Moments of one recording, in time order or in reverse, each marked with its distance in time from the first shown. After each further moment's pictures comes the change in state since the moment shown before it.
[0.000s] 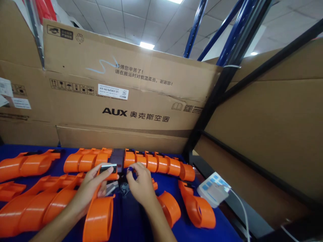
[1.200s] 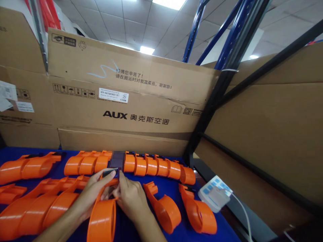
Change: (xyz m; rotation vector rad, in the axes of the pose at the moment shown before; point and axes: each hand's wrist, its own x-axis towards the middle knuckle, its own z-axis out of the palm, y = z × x) left_hand 0.006 -0.015 0.001 -0.053 -0.042 -0.044; right_hand -0.026 0.002 0.031 -0.269 -0.075 -0.347
